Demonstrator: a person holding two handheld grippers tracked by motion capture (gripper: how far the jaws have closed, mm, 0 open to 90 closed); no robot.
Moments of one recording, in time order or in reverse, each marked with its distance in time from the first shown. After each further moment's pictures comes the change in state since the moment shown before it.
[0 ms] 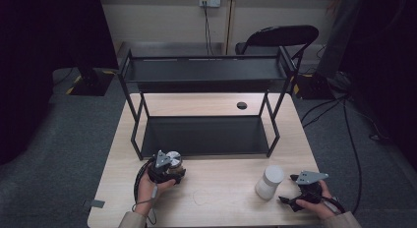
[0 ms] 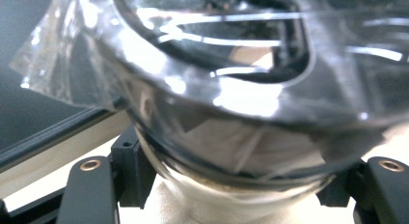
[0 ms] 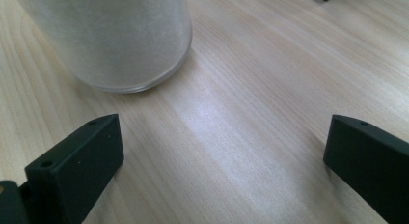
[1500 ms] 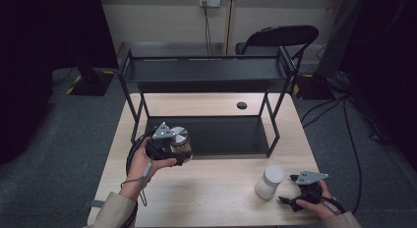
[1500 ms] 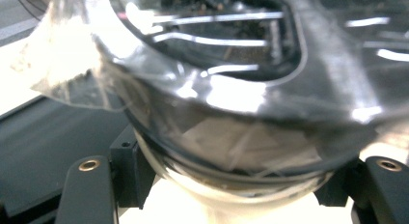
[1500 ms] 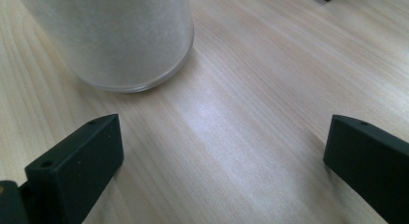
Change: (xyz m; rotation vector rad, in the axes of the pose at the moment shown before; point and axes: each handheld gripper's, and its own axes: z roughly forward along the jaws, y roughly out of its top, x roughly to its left) left arm 0.003 0.128 -0.078 -0.022 -0.169 0.090; right arm 0.000 0.000 0.000 0.000 0.004 -0.004
